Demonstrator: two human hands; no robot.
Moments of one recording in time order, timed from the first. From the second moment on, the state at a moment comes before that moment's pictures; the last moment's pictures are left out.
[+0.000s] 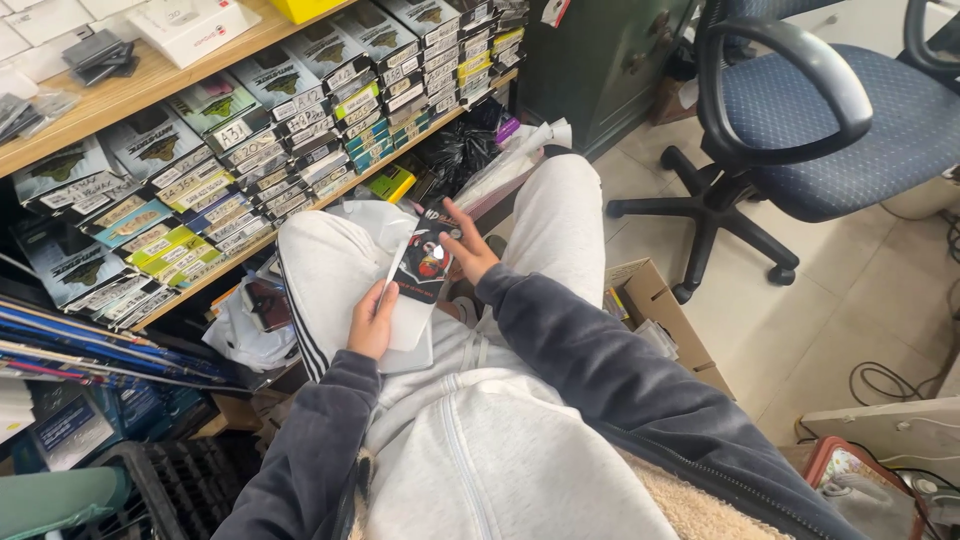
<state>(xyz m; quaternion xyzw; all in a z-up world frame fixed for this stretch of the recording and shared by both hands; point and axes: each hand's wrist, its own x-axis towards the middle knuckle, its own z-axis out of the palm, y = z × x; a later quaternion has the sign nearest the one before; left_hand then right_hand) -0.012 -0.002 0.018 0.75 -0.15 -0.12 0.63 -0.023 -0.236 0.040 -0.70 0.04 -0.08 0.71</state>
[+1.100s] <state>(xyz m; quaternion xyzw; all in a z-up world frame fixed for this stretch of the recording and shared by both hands) -0.008 -0.002 0.015 0.78 -0.14 -0.14 0.60 -0.050 -0.223 0.053 -0.71 -0.04 0.11 0.69</state>
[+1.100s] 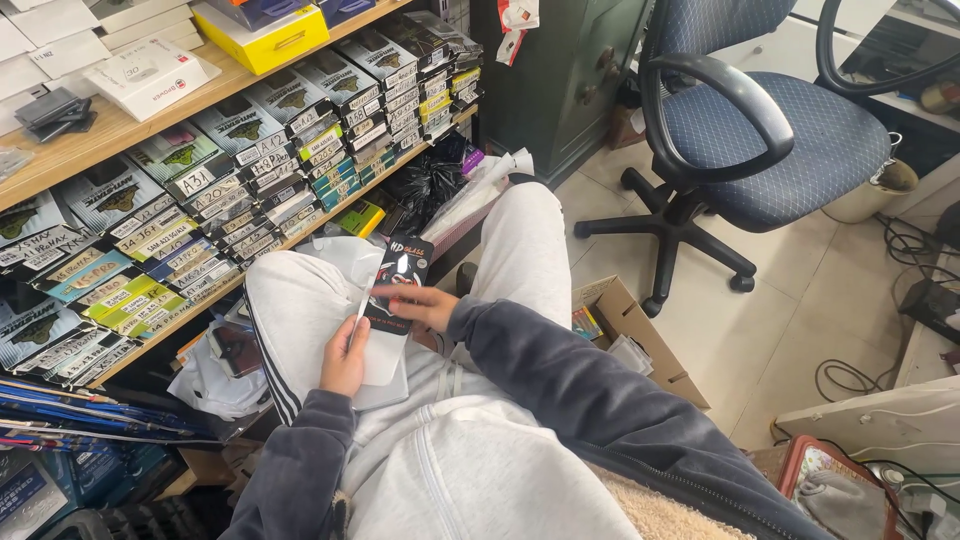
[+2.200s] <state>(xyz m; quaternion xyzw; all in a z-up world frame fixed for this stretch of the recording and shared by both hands) -0.011 -0.006 0.014 0.77 -0.11 -0.14 0.61 -0.020 -0.241 0.034 -0.66 0.05 -0.04 0.75</state>
